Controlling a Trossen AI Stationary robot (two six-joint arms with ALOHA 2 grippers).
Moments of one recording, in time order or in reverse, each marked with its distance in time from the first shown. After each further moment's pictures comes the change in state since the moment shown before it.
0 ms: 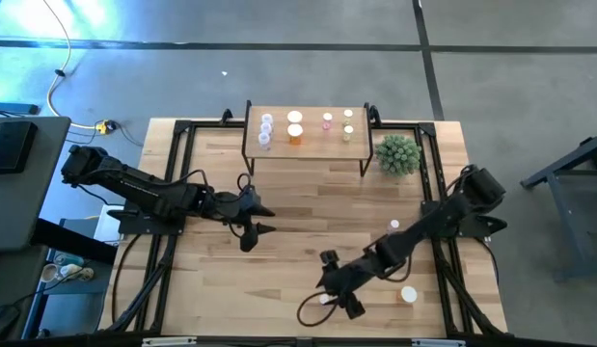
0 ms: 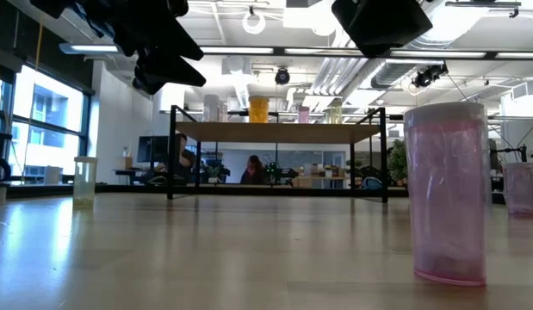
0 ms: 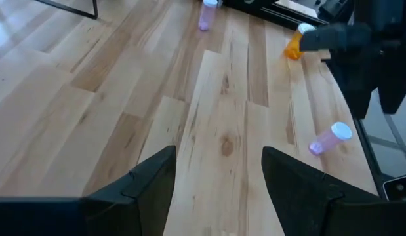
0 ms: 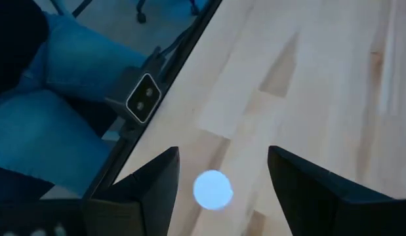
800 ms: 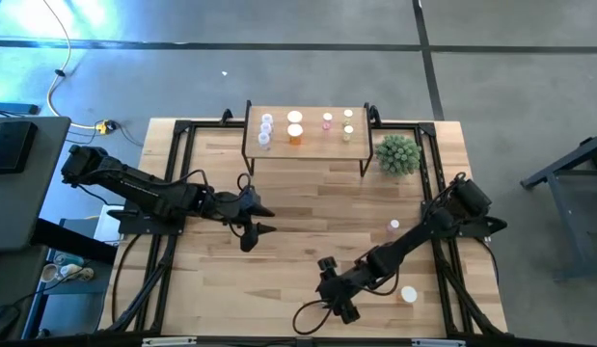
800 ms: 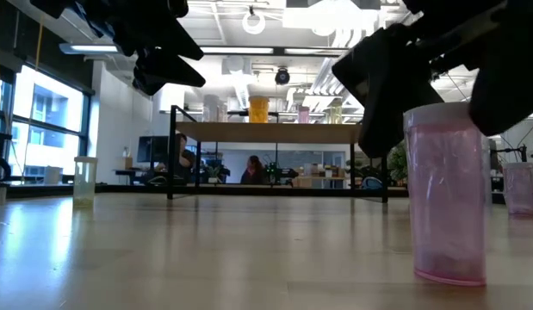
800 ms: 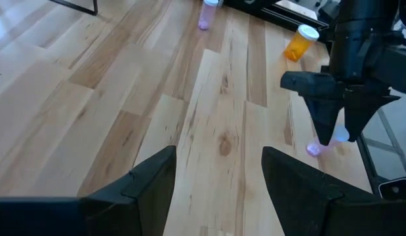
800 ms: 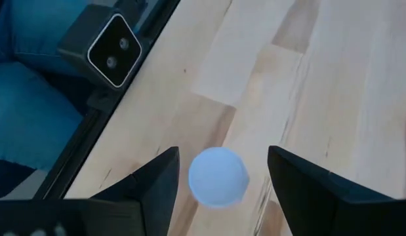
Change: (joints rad) left arm 0.000 0.001 0.000 -0.001 0.004 -0.022; right arm 0.029 0.149 0.000 0.049 0.030 0.027
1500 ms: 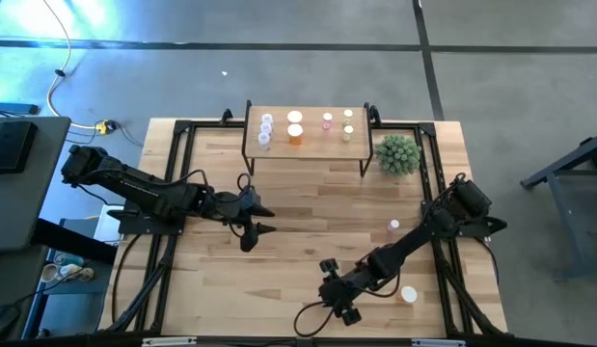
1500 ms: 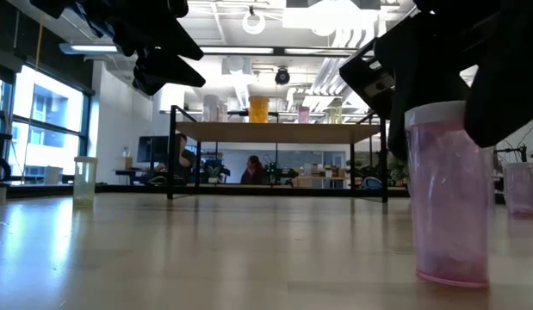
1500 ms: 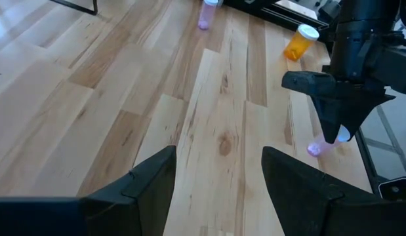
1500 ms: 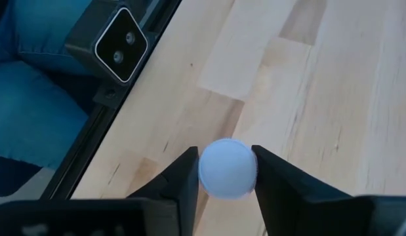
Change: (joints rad) left arm 0.000 0.000 0.000 -0.001 0.001 0.000; right arm 0.013 0.001 0.000 -0.009 0.000 0.026
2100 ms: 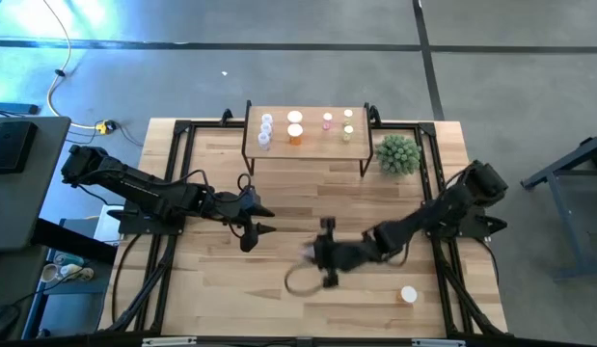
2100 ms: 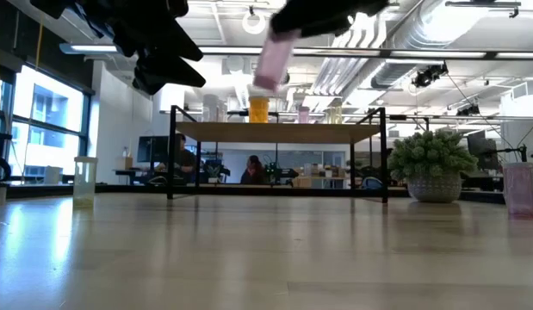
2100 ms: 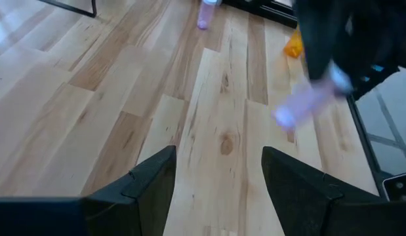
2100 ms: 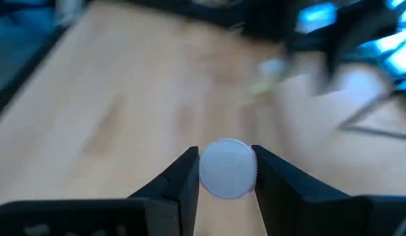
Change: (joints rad) left arm 0.000 0.001 0.000 -0.001 0.000 0.029; right arm -0.140 -0.206 0.000 0.028 0.418 -0.168
